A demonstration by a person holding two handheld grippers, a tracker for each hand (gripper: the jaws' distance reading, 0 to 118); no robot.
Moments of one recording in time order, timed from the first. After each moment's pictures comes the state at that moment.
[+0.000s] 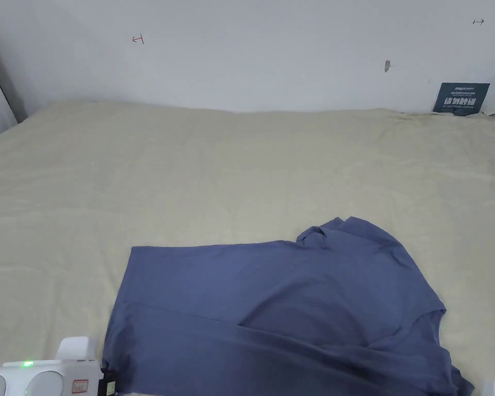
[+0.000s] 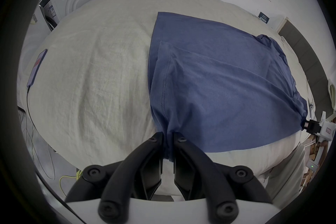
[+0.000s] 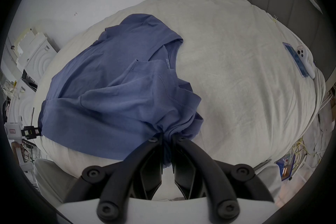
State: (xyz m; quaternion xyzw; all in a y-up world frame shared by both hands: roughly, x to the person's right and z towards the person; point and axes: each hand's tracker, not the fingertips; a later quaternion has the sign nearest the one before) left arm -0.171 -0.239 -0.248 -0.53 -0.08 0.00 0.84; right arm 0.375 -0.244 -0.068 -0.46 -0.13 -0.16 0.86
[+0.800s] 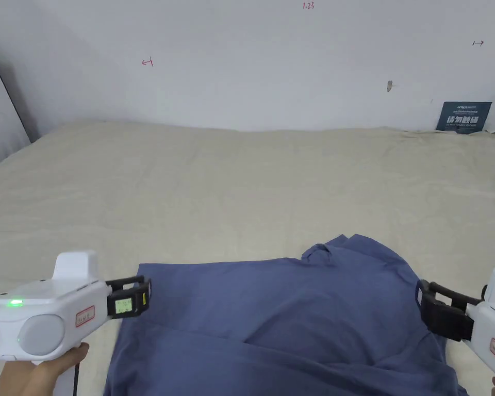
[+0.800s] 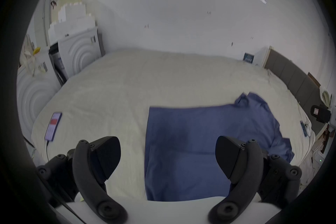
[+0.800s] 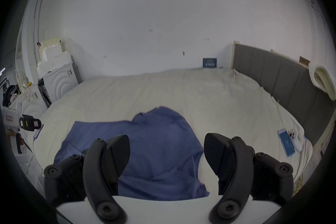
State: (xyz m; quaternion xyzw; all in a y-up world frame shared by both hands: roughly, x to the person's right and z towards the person) left arm -0.132 -0.090 -0.268 -0.29 -0.10 -0.01 0.95; right arm 0.341 -0.089 -0.120 -0.22 -0.11 -0.05 0.97
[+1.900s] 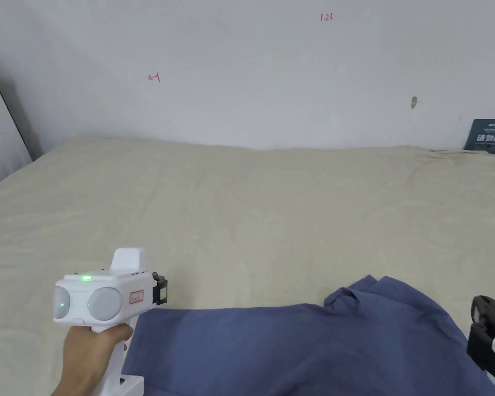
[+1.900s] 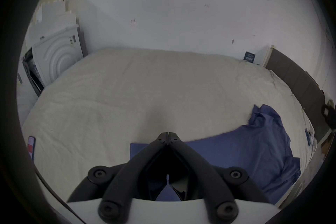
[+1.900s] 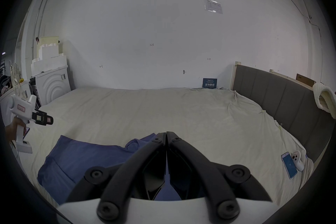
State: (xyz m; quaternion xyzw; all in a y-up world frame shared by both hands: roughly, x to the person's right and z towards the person) left arm -0.107 -0.149 -0.467 -0.37 -0.13 0.00 0.92; right arm 0.332 -0.099 -0.205 -0.17 -0.13 -0.01 0.98
